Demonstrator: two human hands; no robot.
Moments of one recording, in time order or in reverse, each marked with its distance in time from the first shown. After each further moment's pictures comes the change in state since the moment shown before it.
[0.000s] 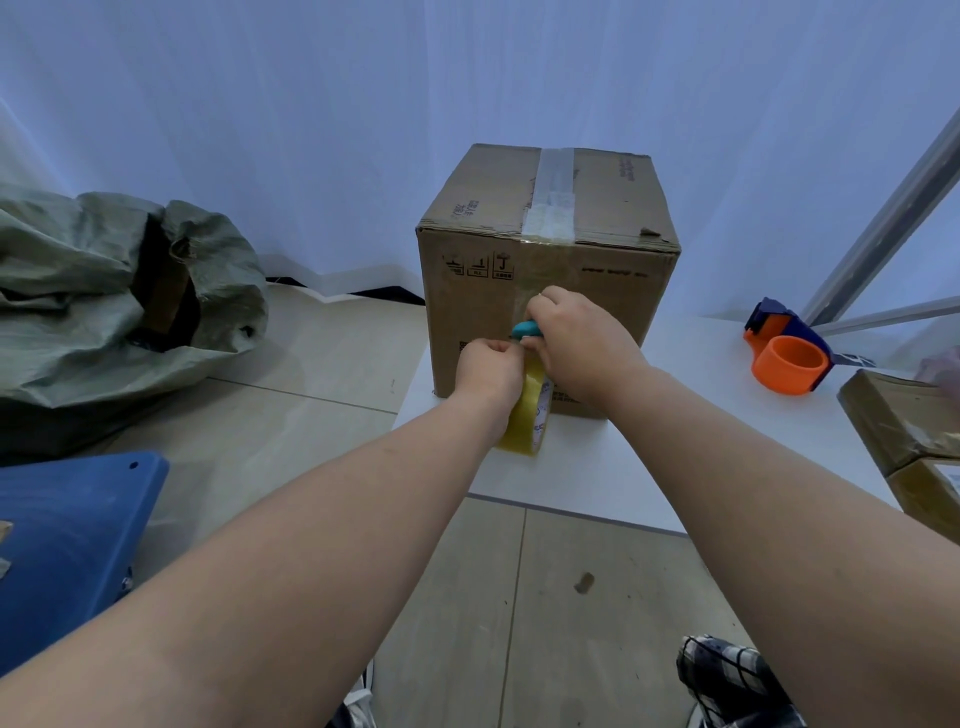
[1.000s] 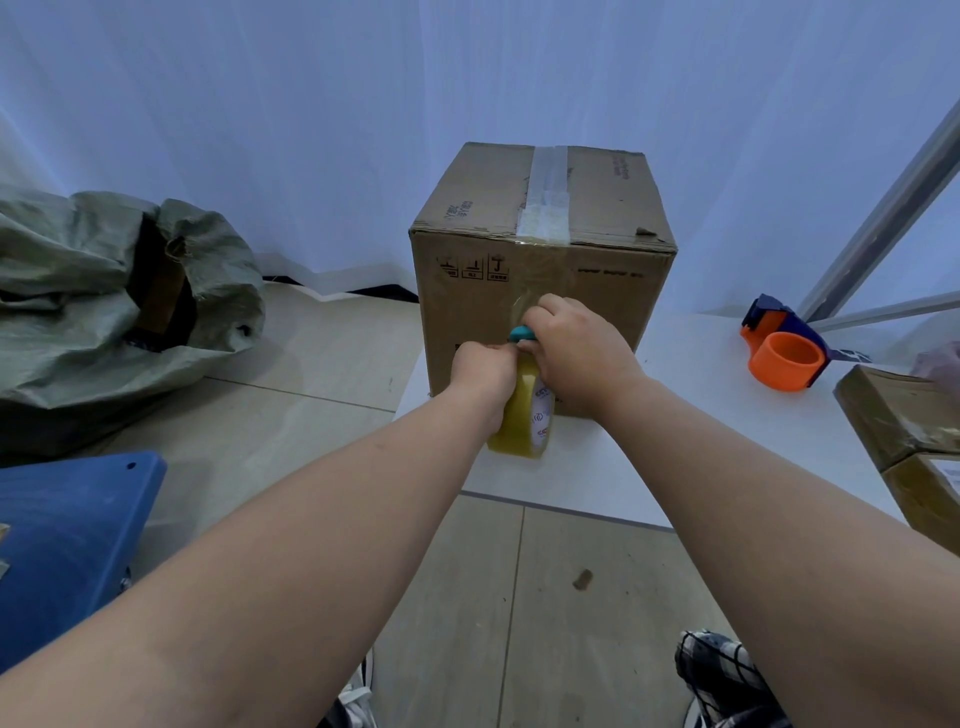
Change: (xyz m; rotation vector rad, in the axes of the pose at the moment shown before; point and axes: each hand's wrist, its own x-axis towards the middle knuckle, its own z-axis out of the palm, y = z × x) left_hand 0.005 0.002 0.000 0.000 -0.015 -0.095; right_hand -0.008 0.001 0.006 -0.034 0.040 -0.041
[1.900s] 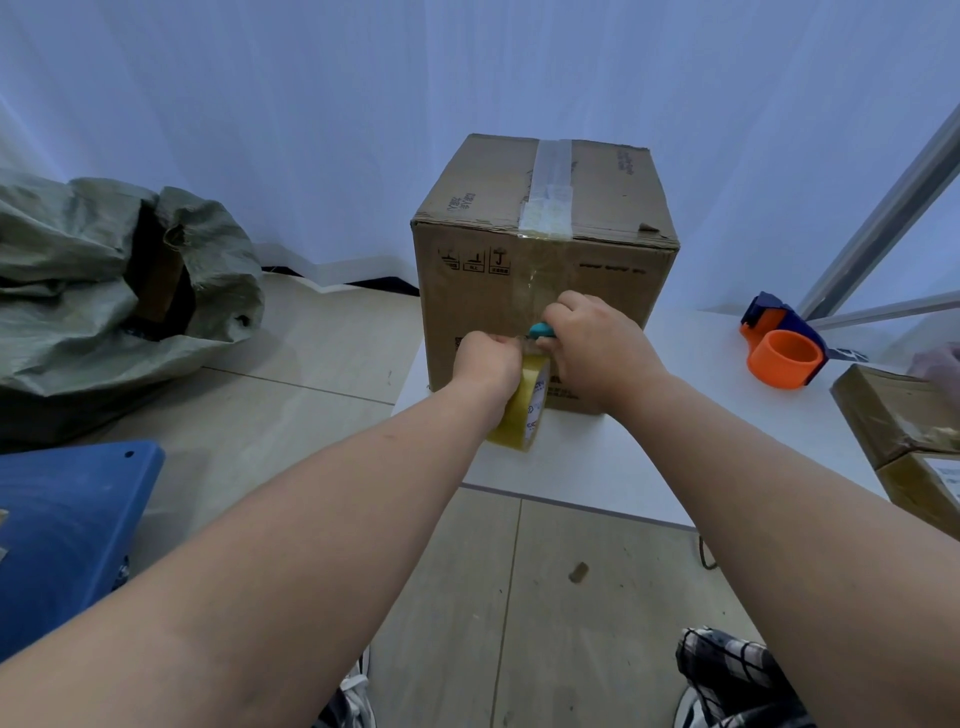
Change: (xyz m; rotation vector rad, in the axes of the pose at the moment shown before) left_hand -0.001 -0.002 0.003 0.077 0.028 0.083; right_hand -0.009 0.008 -0.007 -0.044 -0.040 0.034
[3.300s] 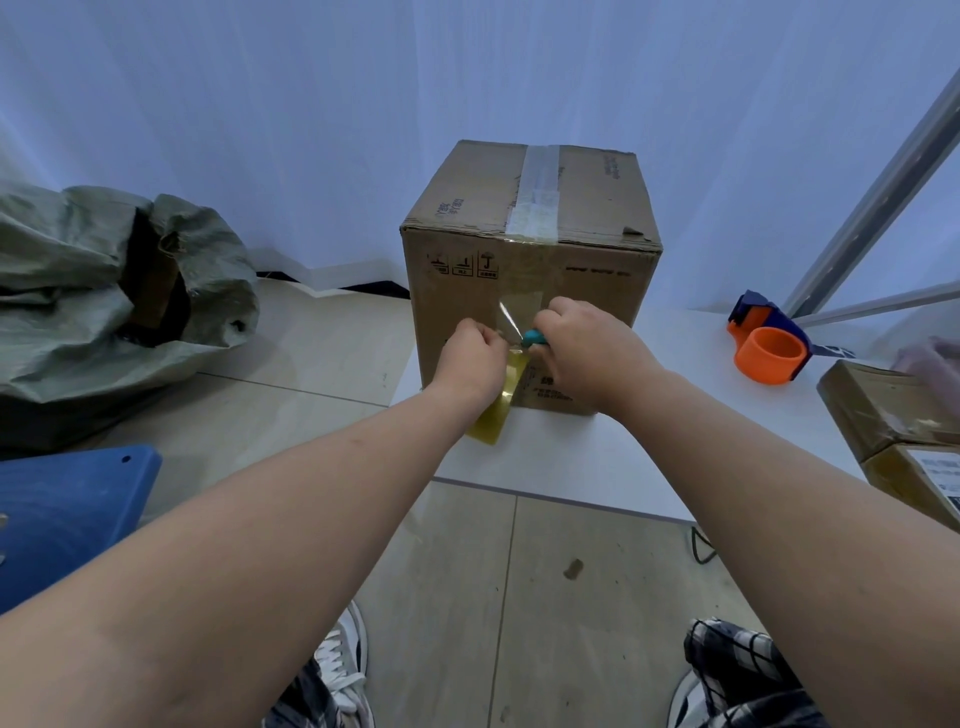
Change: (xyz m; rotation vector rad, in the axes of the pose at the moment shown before) left_hand 0.001 -0.007 -0.014 0.253 0.000 0.273; right_hand -0.008 0.000 -0.009 0.000 -0.051 -0.029
